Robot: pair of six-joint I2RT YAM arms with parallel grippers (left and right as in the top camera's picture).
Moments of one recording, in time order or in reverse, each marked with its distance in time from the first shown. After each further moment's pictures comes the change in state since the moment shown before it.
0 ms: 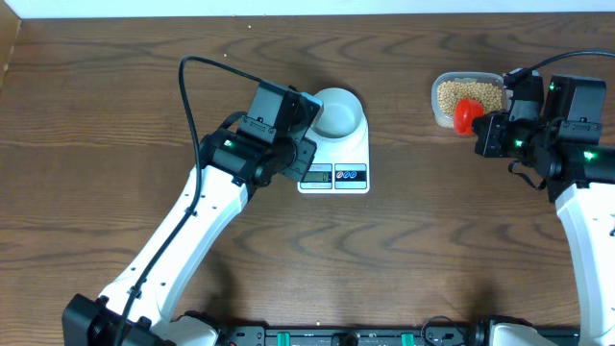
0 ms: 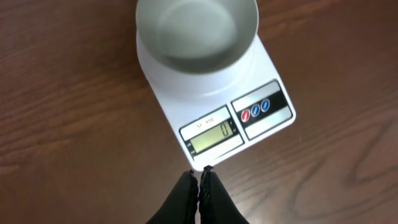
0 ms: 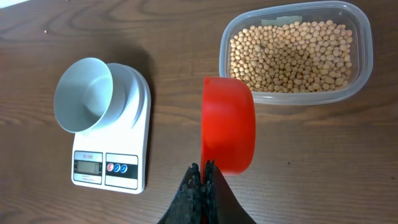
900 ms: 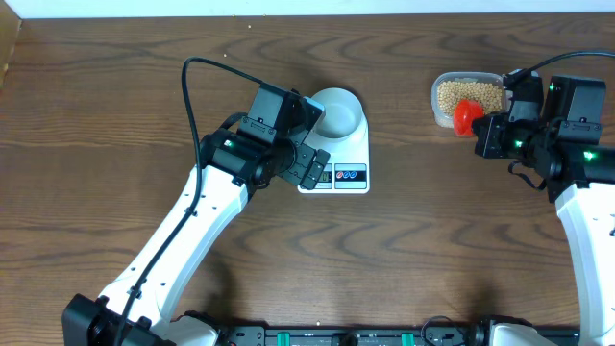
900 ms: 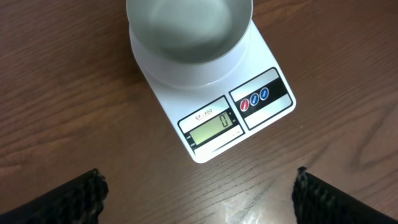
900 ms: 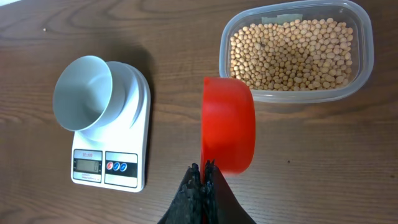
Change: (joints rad) left arm 0.000 0.000 0.000 -0.018 0.008 0.030; right arm 0.000 0.000 0.000 -0.008 0.000 -0.004
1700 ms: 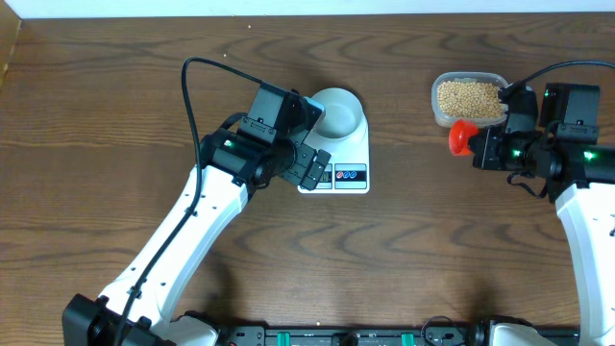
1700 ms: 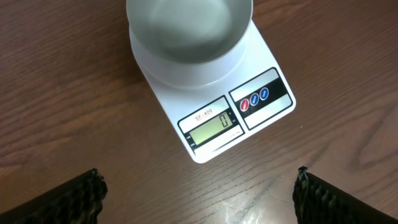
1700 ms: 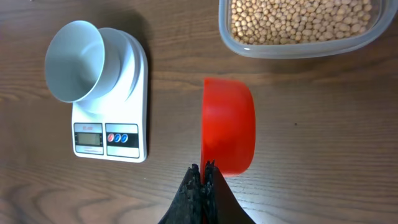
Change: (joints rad) left arm 0.000 0.000 0.000 0.000 0.000 0.000; right arm 0.000 0.000 0.000 -0.130 -0.010 0.000
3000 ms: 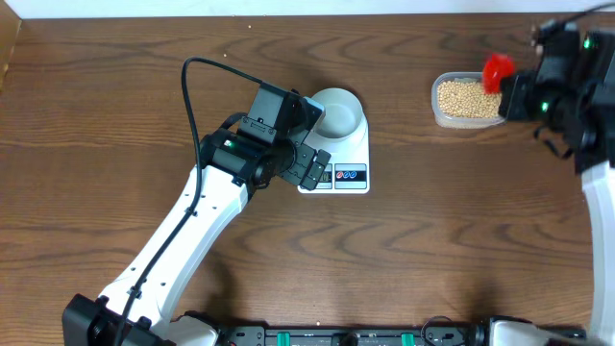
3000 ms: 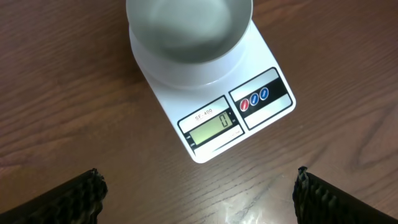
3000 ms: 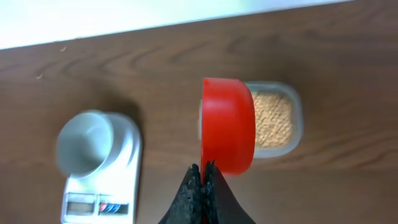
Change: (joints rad) left arm 0.000 0.000 0.000 0.000 0.000 0.000; right arm 0.000 0.126 0.396 -0.026 0.143 -0.028
